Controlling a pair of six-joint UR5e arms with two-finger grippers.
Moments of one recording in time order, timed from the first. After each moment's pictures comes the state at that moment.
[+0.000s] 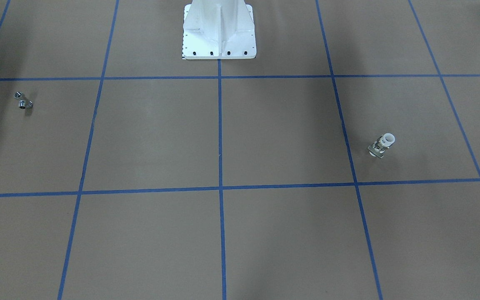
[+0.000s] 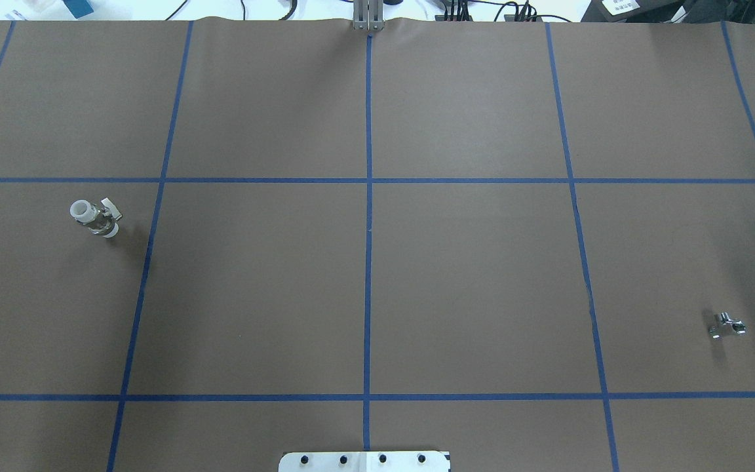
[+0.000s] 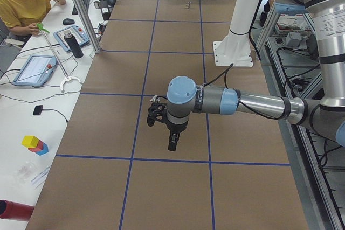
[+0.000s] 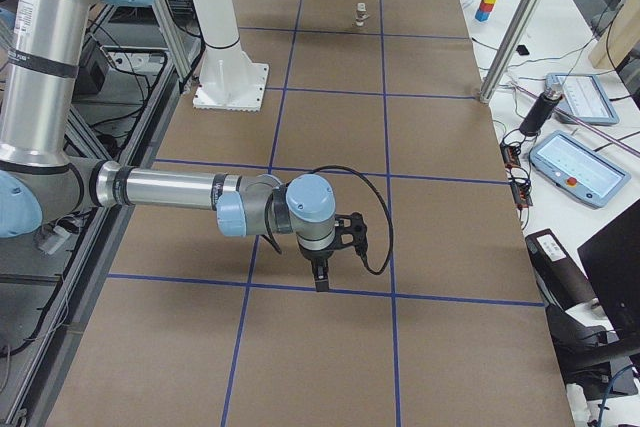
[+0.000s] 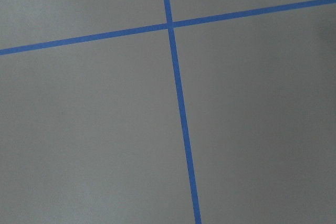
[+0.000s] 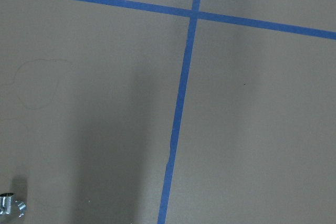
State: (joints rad) left arm -1.61 -1.30 -2.00 -1.49 -2.35 0.13; right arm 1.54 -1.84 1.82 -1.39 2.35 -0.05
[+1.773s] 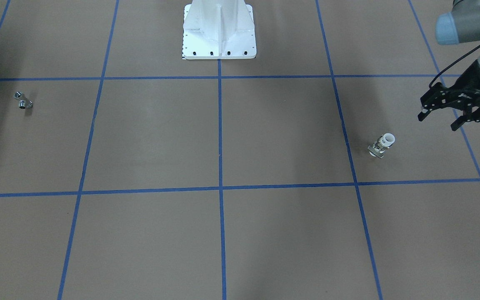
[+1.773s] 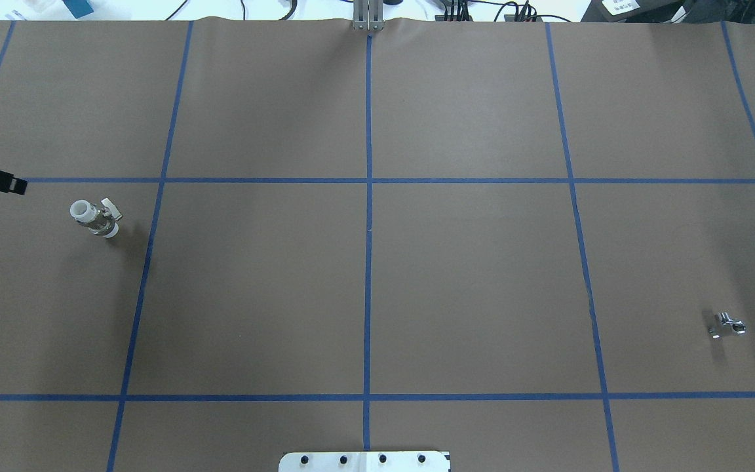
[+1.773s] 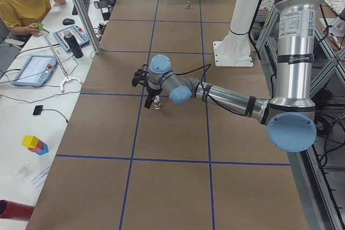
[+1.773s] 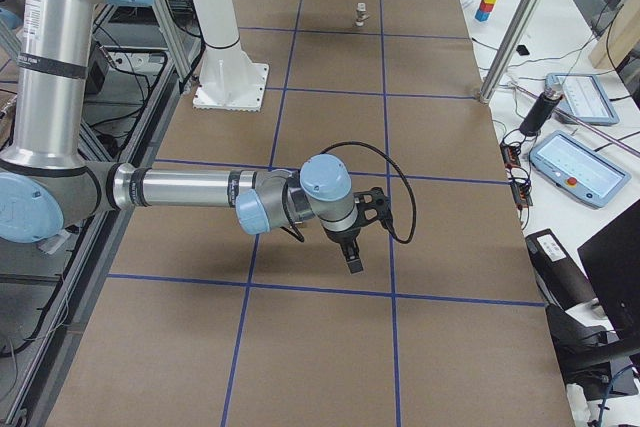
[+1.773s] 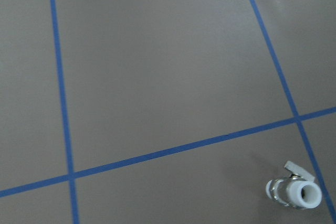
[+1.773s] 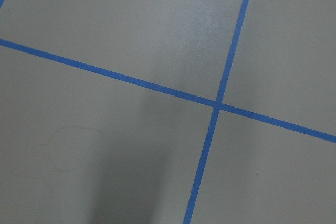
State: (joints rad) left arm -1.08 -1.54 -1.84 -2.12 -2.18 -0.61; right arm 1.53 -1.77 1.78 -1.23 2.35 -0.01
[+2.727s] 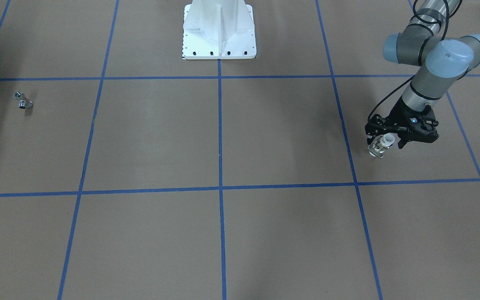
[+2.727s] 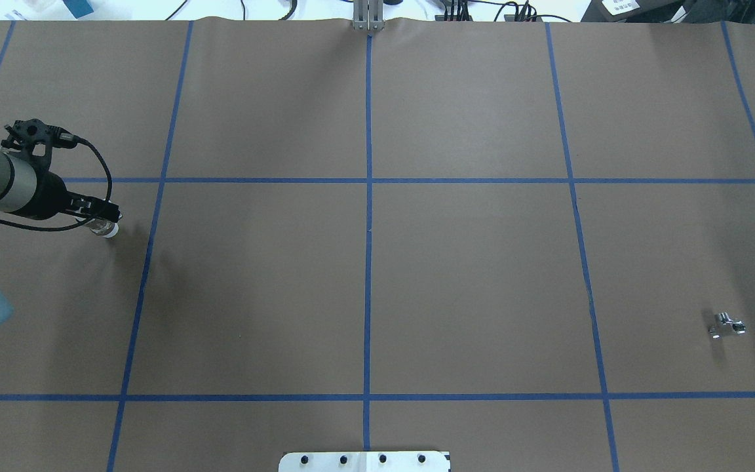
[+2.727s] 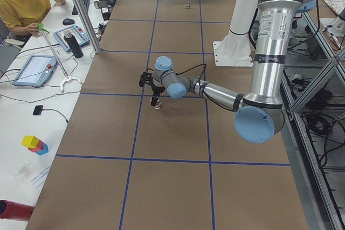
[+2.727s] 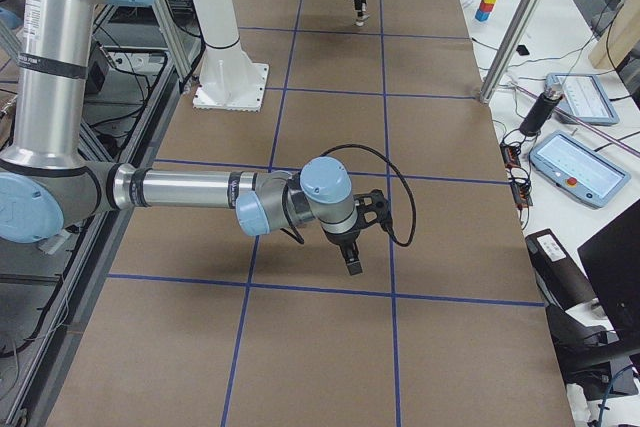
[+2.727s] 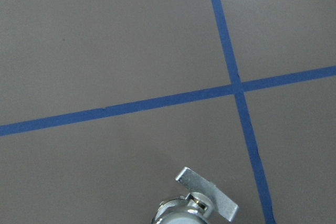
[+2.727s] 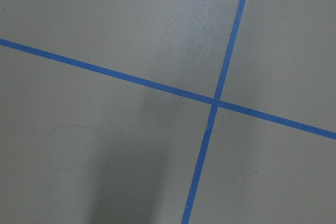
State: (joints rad) left arm -0.86 -1.66 -1.70 -2.12 -1.99 -0.79; right arm 1.53 -1.77 1.78 -1.23 2.35 -0.01
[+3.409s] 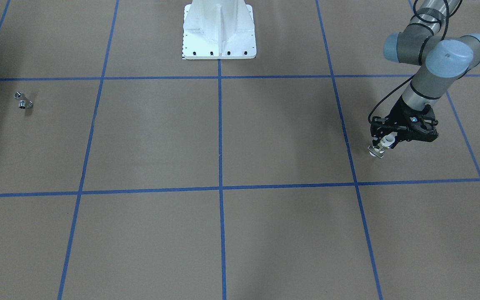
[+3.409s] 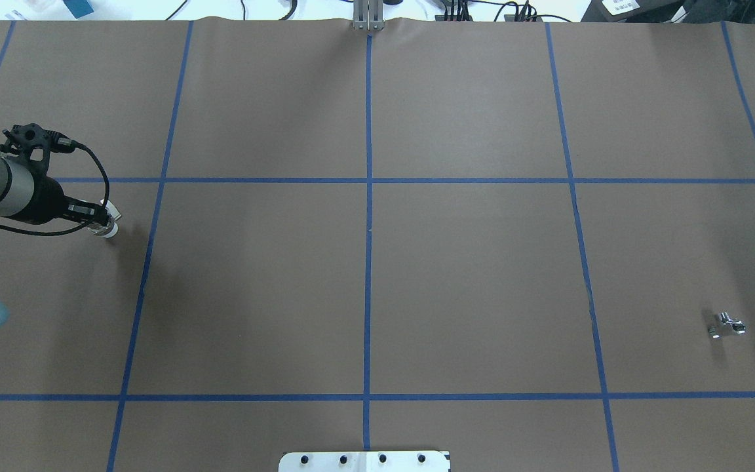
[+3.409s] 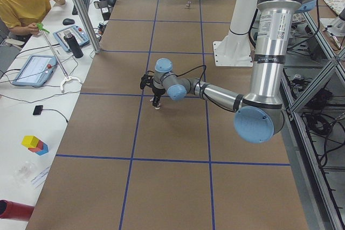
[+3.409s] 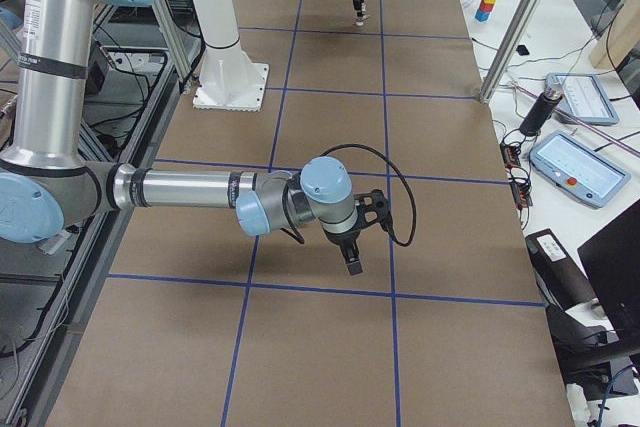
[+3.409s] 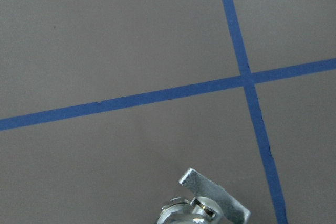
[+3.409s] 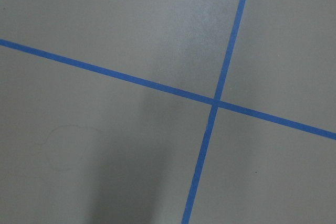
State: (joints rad) left arm -0.86 -1.65 -1.71 -2.12 -2.00 -0.79; right arm 1.53 -1.77 1.78 -1.23 2.35 -0.01
